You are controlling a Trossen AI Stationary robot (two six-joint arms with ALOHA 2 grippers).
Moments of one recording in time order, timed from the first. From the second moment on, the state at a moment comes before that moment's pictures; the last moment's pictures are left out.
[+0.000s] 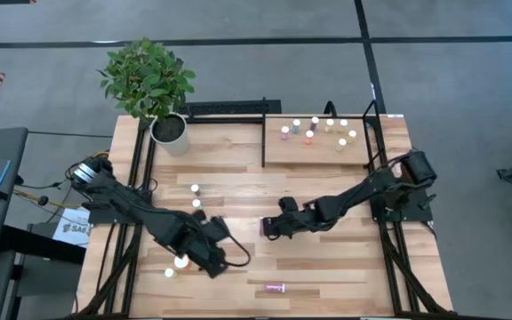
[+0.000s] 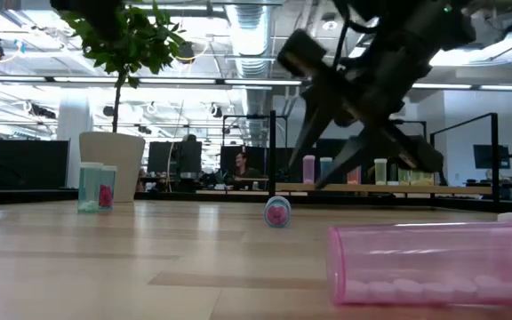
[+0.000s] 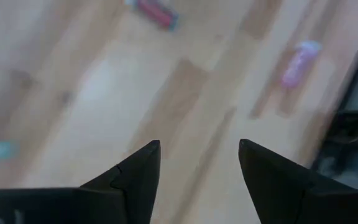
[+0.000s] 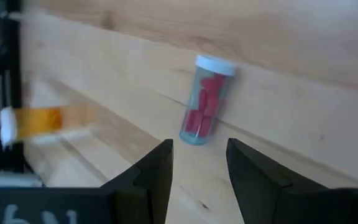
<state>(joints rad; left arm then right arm) -0.56 1.66 1.46 -1.03 -0.26 -1.04 0.29 1.76 0.97 -0.07 0.19 1.61</state>
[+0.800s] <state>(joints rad) -0.57 1.58 1.44 -1.22 -0.34 -0.89 0.31 2.02 1.43 -0.59 0.29 1.69</state>
